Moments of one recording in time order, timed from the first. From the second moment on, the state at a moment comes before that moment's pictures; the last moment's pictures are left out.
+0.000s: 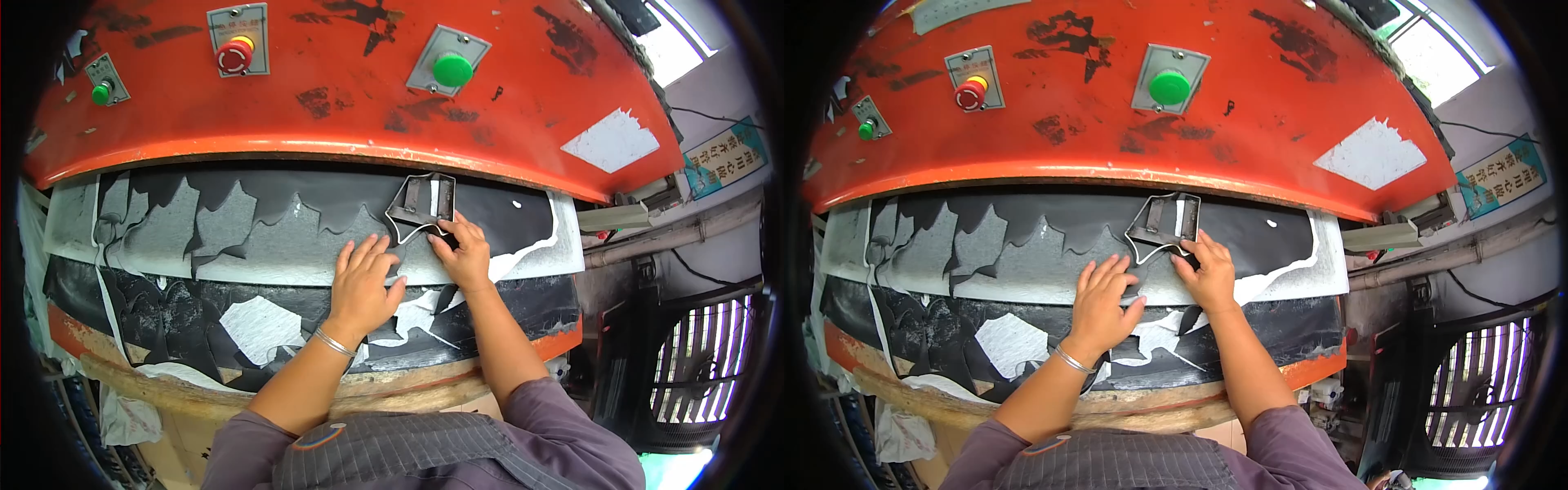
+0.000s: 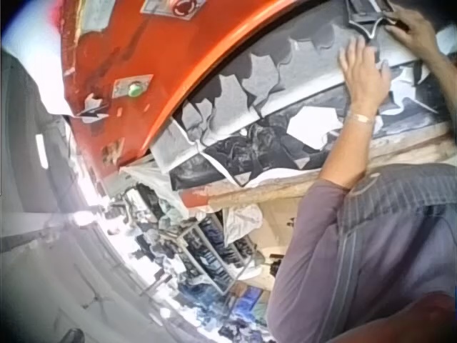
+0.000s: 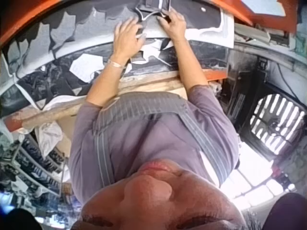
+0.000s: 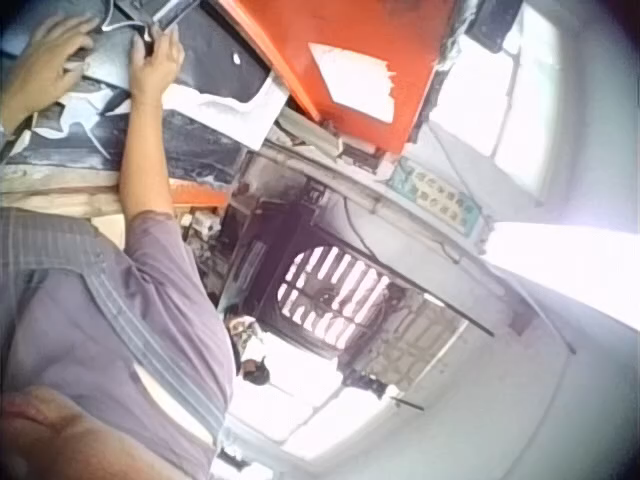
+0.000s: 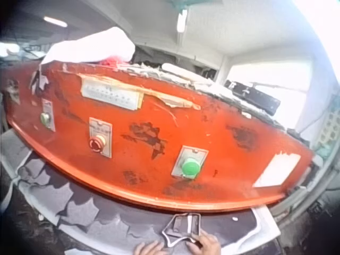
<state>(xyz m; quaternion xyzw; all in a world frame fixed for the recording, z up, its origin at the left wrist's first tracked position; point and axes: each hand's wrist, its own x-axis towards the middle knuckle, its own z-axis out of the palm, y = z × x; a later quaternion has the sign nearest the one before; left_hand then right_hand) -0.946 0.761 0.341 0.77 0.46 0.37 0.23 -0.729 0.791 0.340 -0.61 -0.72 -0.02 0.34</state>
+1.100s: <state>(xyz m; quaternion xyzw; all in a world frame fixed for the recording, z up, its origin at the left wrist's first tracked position) -0.995 0.808 0.323 0.64 0.62 0.43 0.15 -0.809 0.845 0.339 -0.57 -0.76 0.06 0.31</state>
